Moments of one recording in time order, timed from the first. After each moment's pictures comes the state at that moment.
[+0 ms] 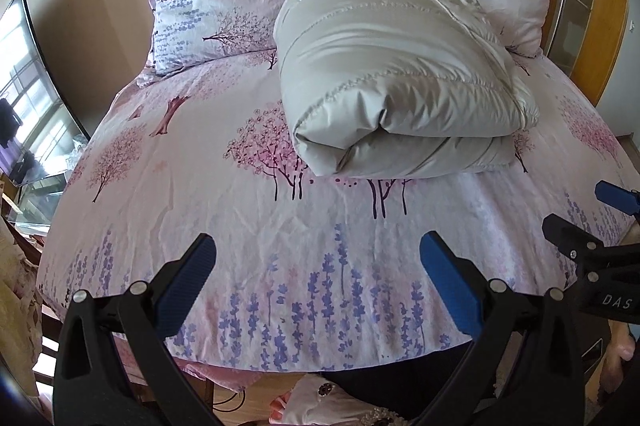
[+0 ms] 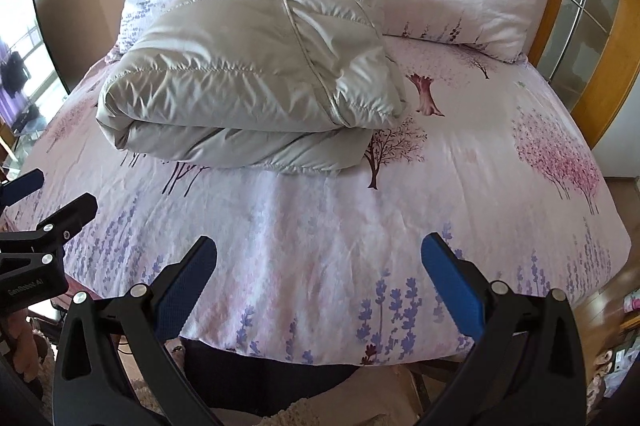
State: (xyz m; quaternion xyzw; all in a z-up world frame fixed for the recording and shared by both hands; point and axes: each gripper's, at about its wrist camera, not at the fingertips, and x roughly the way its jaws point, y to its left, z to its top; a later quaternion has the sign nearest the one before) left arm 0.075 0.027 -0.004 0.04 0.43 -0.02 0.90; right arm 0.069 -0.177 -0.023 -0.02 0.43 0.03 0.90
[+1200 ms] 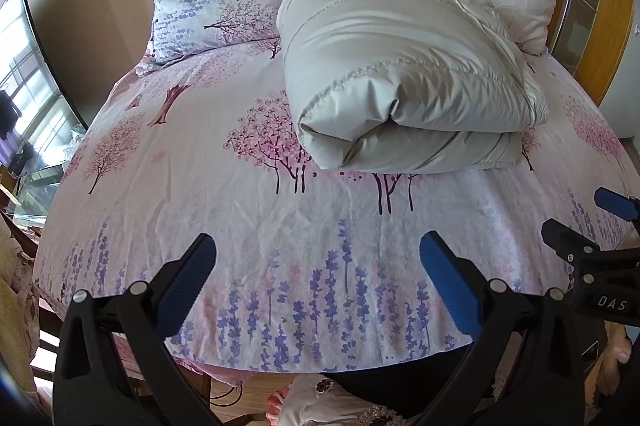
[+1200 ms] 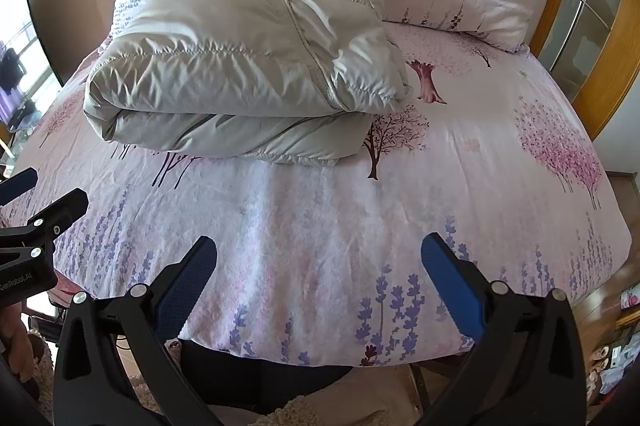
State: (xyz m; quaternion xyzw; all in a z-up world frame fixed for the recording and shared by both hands) left arm 0.082 0.032 -0.010 0.03 0.44 -0.02 0.90; right arm 0.077 -0.177 -0.031 -0.02 0.45 0.02 0.89
